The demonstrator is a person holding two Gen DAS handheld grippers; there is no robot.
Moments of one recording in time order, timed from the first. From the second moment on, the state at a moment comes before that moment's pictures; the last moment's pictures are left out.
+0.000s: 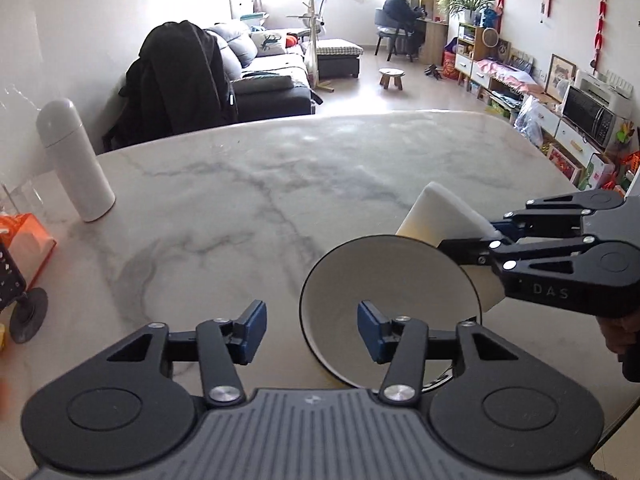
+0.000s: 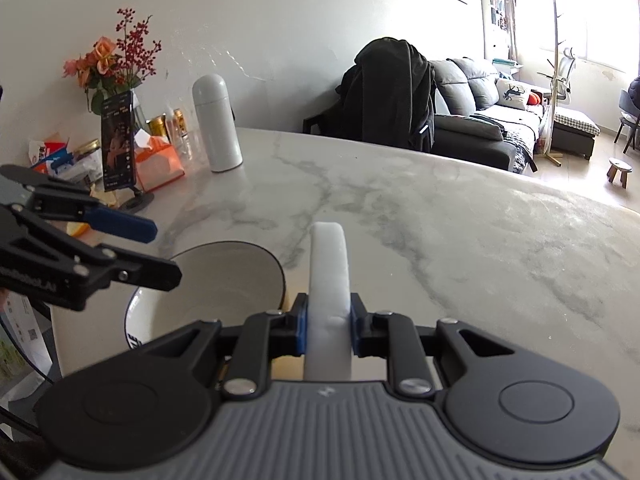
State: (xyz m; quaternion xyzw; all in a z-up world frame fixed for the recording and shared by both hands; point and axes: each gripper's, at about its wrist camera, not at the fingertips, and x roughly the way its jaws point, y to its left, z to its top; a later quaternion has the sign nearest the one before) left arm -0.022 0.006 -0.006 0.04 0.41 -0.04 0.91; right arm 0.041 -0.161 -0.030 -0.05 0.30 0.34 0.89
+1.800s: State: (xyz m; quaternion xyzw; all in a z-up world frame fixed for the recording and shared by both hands) left arm 0.031 -0.017 -0.037 0.08 0.42 -0.09 0.90; right arm 0.072 -0.234 -0.063 0.22 0.37 0.33 0.84
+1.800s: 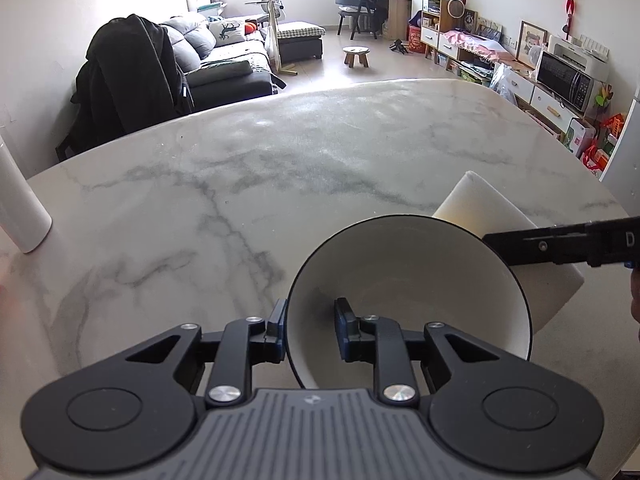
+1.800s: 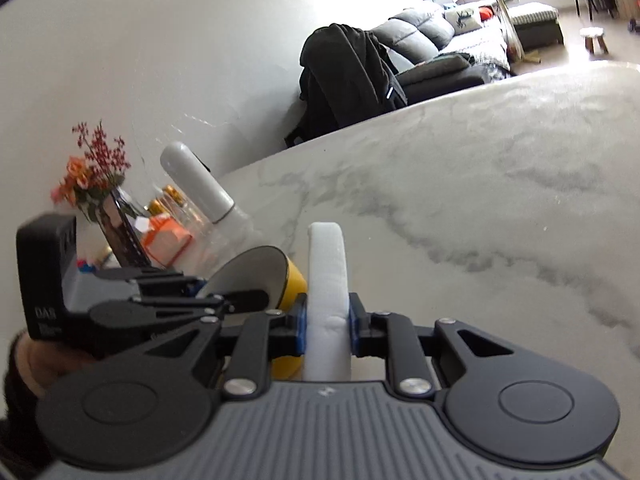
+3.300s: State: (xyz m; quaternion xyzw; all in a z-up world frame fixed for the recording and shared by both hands) left arm 0.026 -0.042 -0.037 0.13 0.44 -0.03 0.89; right arm 0.043 -0.264 -0.069 0.33 0.33 0.35 0.81
